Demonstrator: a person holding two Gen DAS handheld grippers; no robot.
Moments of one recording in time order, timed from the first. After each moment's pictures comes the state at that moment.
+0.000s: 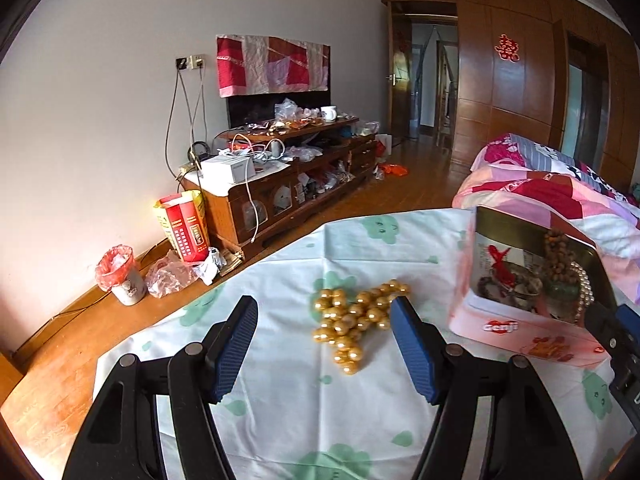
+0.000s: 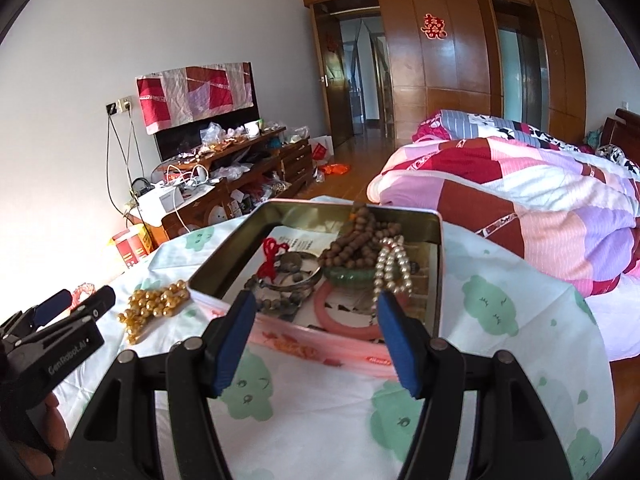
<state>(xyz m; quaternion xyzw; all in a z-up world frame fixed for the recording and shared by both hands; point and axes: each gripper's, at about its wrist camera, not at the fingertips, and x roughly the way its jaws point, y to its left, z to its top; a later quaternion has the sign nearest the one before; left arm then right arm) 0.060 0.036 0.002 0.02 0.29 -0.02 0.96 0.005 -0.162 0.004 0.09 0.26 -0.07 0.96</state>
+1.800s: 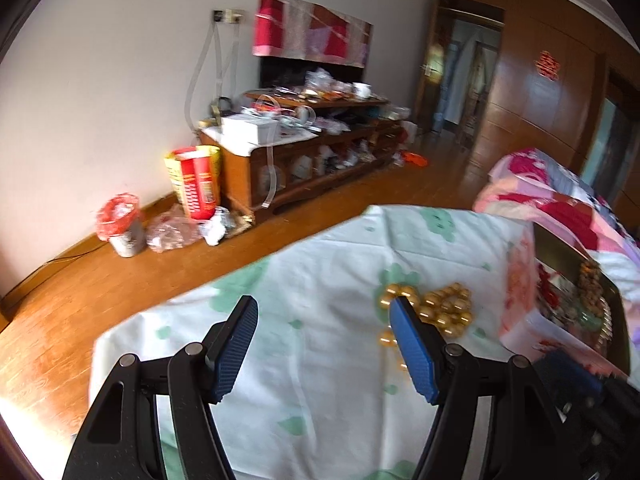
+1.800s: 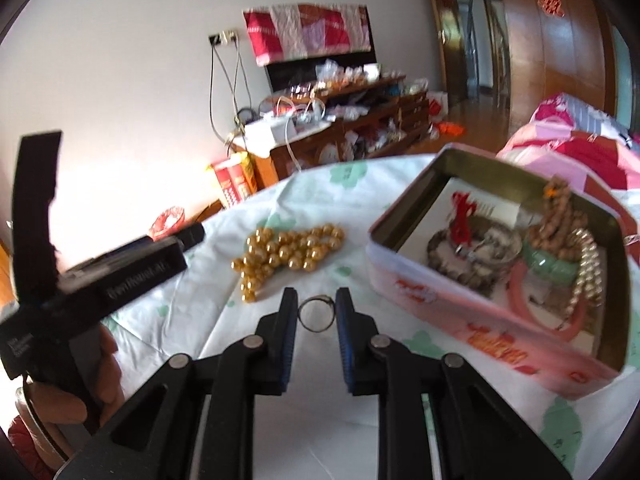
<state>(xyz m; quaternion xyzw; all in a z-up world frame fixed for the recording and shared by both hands) 0.086 0.085 -0.014 -0.06 0.34 -0.01 0.94 0.045 -0.081 -0.017 0.05 0.33 0.14 0.93</state>
